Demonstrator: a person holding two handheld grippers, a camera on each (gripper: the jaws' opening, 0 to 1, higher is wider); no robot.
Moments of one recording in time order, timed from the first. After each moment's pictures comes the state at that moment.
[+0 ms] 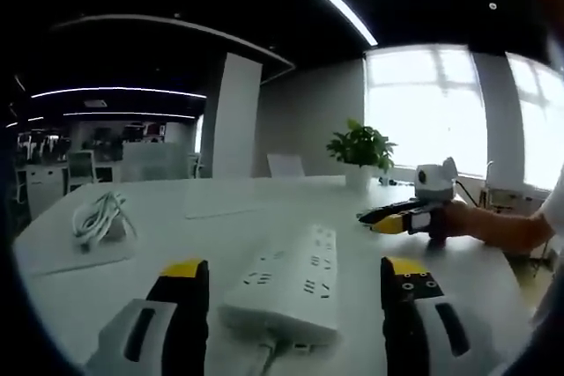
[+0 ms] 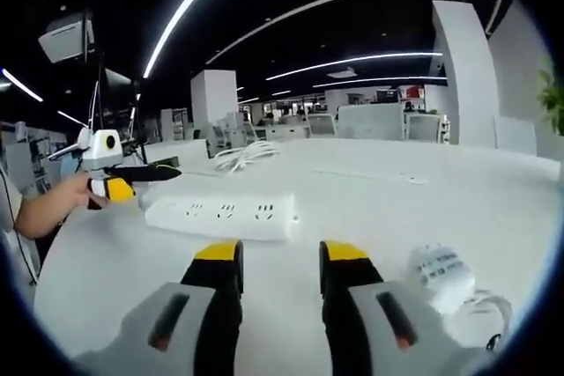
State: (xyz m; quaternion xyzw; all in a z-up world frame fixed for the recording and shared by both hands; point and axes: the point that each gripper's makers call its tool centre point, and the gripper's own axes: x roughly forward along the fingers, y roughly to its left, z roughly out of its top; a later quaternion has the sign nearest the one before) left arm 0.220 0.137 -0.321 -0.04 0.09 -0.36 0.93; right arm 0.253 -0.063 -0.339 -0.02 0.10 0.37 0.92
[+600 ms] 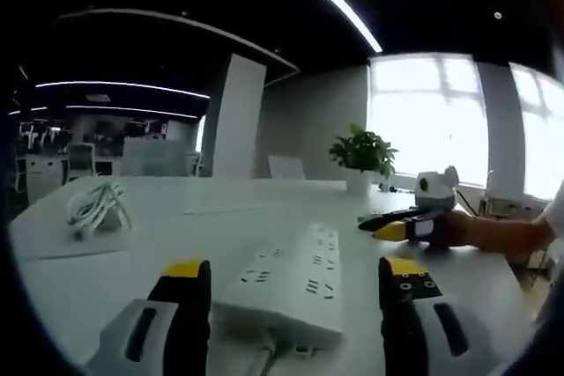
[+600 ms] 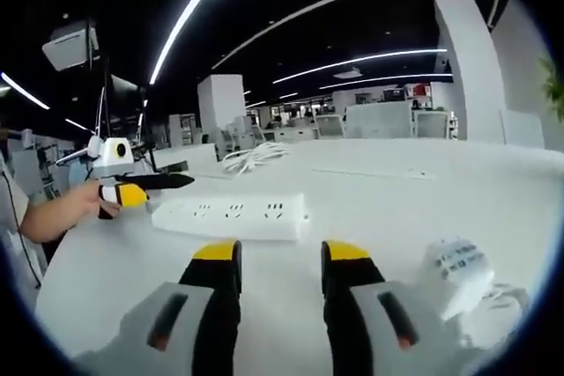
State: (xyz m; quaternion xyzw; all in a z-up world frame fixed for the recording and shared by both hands) left arm 0.227 0.133 -0.329 -0.07 0.08 -0.36 0.93; right arm 0.253 -0.055 -0.341 0.00 0.10 0.39 0.92
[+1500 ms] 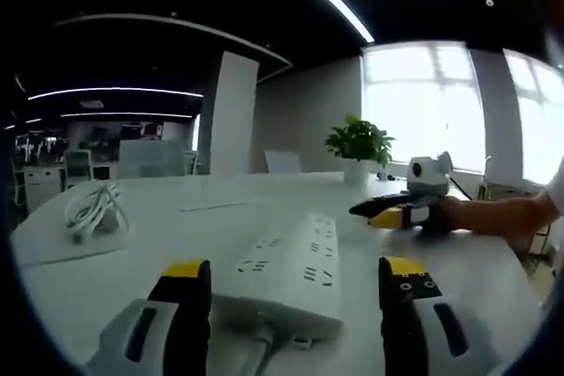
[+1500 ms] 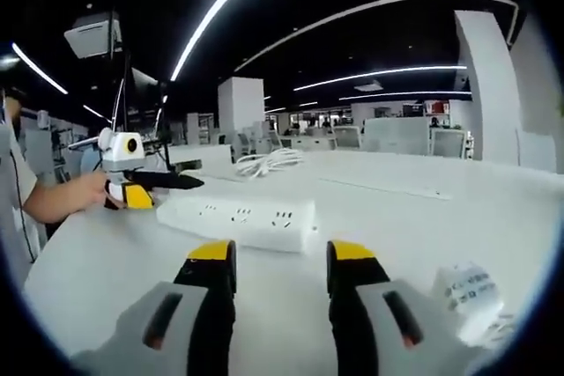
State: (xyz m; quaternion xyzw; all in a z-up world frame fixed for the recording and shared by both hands) left arm 0.223 0.128 -0.340 -0.04 0.09 -0.37 0.92; right arm 0.254 -0.044 -0.340 -0.03 0.07 0.43 0.90
